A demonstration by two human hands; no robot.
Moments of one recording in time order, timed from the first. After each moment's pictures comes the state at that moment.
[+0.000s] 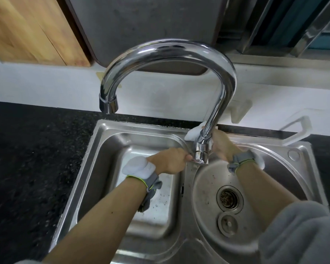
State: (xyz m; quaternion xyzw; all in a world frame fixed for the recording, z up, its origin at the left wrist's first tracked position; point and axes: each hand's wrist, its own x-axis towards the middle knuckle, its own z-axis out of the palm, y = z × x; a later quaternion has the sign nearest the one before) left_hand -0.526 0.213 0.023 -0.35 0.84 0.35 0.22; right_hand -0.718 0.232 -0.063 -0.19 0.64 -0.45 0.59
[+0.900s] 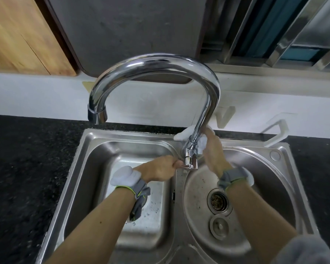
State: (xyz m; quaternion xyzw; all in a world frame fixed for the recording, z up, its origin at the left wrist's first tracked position) left_hand -0.522 0.211 0.017 -0.35 0.82 0.41 0.18; right_hand -0.691 0.255 -0.010 -0.15 0.66 -0.57 0.47
